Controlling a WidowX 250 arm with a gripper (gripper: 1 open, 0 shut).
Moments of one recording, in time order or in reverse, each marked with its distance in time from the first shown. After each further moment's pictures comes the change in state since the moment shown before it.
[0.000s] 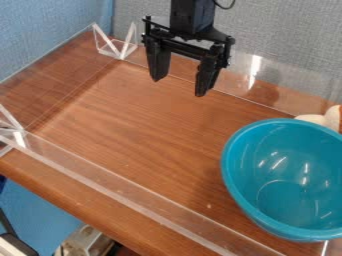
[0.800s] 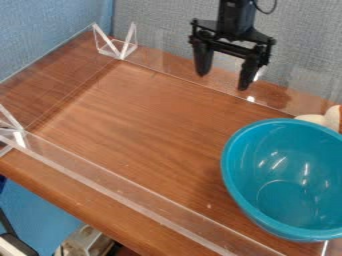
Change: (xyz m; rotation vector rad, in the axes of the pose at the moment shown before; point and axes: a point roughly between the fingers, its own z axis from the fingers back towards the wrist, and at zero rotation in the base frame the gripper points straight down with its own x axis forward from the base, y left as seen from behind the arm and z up) arm 0.069 -0.034 -0.021 -0.006 -0.057 -0.032
